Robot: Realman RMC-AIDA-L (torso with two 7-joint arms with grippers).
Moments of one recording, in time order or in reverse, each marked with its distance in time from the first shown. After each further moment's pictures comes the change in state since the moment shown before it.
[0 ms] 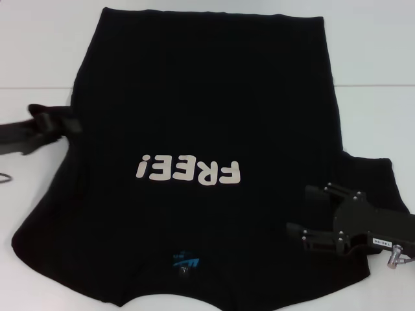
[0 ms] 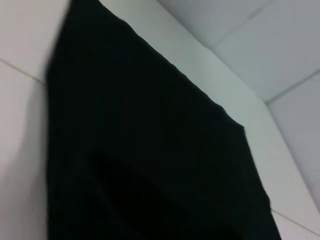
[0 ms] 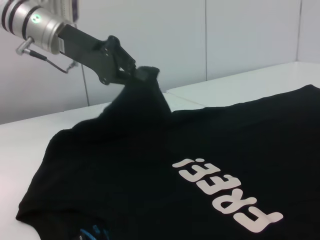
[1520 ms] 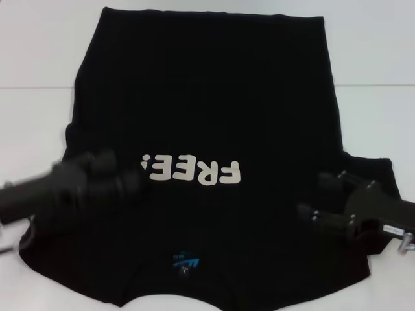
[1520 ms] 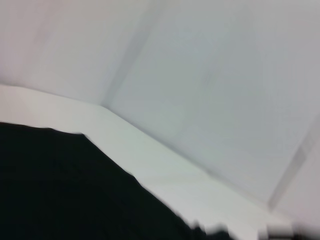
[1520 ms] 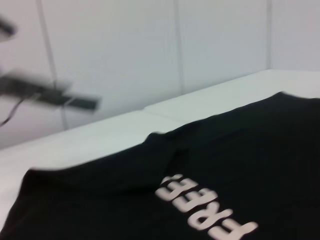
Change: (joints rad) left arm 0.139 -0.062 -0.039 -0.101 -0.176 0.340 0.915; right arm -0.016 -0.007 0.028 -0.001 0.060 0.000 0.072
